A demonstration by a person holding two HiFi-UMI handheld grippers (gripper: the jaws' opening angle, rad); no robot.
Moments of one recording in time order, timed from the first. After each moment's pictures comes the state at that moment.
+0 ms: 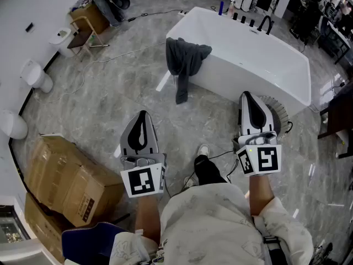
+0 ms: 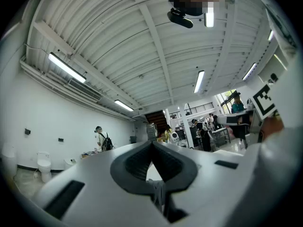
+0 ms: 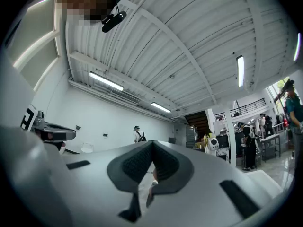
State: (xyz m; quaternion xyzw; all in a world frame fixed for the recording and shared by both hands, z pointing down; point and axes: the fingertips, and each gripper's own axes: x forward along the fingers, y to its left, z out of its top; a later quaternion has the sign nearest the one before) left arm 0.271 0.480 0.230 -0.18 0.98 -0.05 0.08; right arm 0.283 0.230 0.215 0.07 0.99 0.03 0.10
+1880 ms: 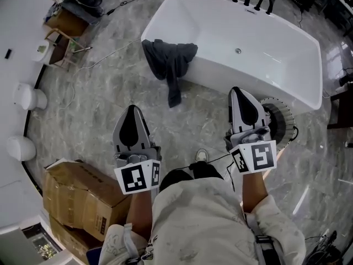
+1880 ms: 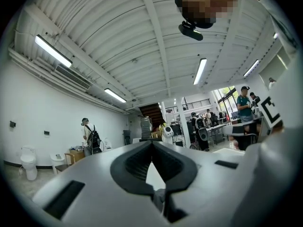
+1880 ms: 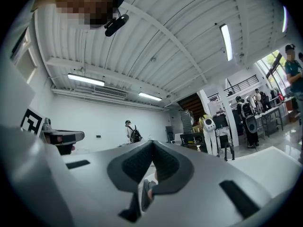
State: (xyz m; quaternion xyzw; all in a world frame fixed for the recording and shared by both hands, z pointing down) left arm -0.031 0.281 0.264 -0.21 0.98 -0.05 0.04; right arm 0.002 0.045 0.290 0.07 0.99 -0.06 0.04
